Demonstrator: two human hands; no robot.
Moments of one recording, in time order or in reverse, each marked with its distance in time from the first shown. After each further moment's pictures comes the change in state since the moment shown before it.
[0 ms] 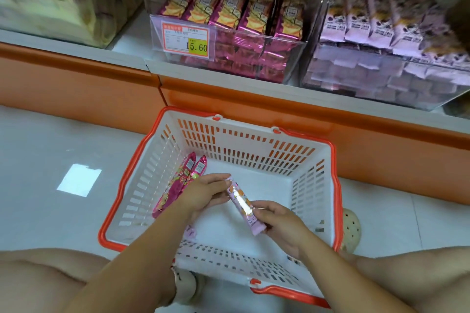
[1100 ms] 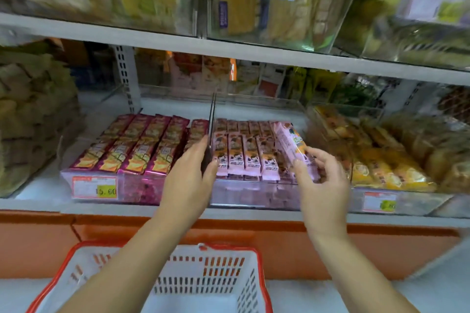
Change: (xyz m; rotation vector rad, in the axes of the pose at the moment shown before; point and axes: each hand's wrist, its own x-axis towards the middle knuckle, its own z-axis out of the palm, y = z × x) left_hand -0.065 0.244 0.169 0.906 0.467 1.147; right_hand -0.128 -0.264 -0.054 -0.426 1.113 -1.255
